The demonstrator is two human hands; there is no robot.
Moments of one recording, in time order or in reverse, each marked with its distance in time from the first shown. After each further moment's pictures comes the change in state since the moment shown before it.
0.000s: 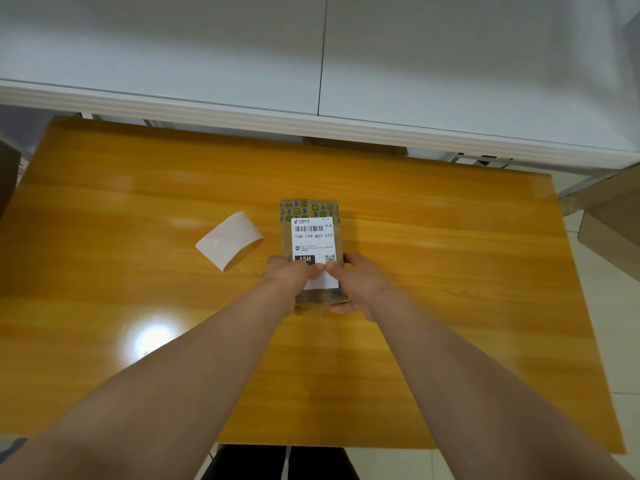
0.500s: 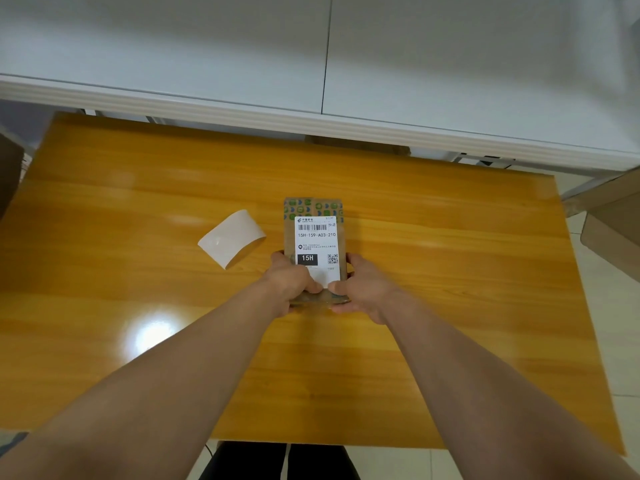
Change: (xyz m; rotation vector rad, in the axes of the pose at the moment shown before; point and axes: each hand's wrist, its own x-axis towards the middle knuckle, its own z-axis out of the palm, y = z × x) left_hand -0.001 -0.005 -0.012 0.123 -0.159 0.012; right_hand 0.003 0.007 -0.007 -0.043 -0.118 -0.020
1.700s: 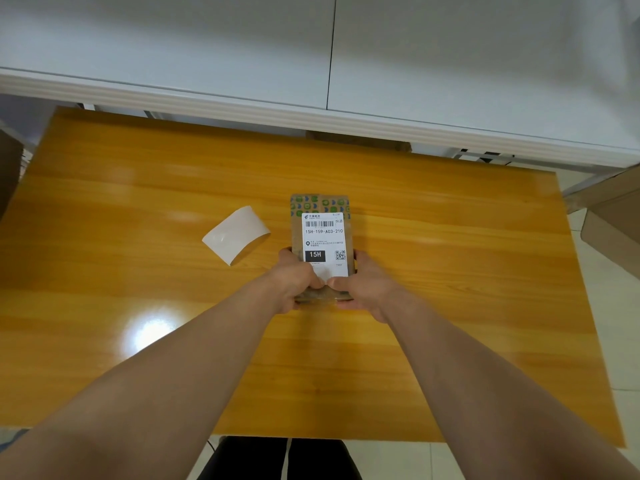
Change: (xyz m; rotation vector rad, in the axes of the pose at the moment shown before) left_hand 0.002 -0.003 -0.006 -0.011 -0.087 0.022; right_hand 0.003 0.005 0.008 -0.002 0.030 -0.027
